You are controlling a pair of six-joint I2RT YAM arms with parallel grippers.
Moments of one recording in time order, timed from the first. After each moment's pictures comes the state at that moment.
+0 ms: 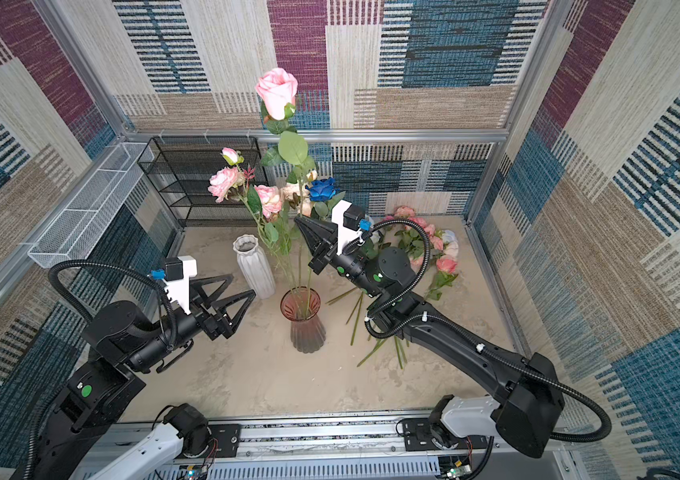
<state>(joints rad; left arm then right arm) -0.56 0.62 0.97 -0.40 0.21 -0.36 0.79 1.32 1.09 0.69 -0.19 0.16</state>
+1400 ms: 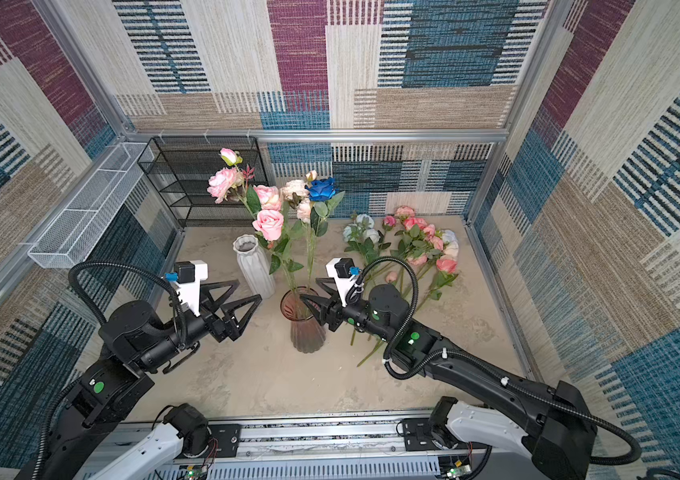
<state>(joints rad) -0.56 0.62 0.91 -0.39 0.22 -0.36 0.87 1.04 0.76 0.22 -0.13 0.27</state>
